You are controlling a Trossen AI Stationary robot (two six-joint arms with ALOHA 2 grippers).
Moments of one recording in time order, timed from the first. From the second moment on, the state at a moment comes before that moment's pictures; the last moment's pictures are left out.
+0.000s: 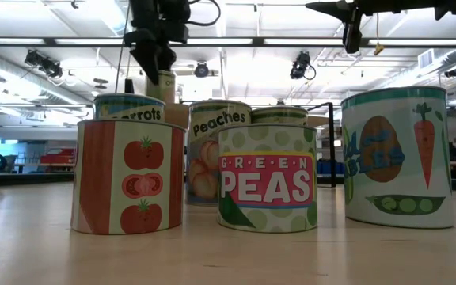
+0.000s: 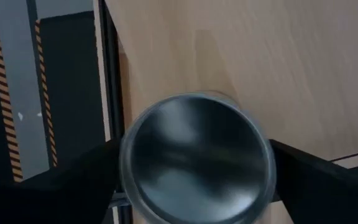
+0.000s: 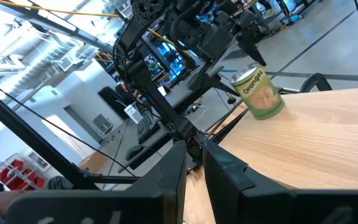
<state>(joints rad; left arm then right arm) 0.59 1.62 1.68 -1.26 -0.06 0.69 -0.08 0.79 0.60 0.25 0.10 0.65</state>
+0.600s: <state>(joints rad) 0.53 1.60 1.68 -1.24 -0.14 0.56 -0.08 0.79 0.60 0.25 0.10 0.65</state>
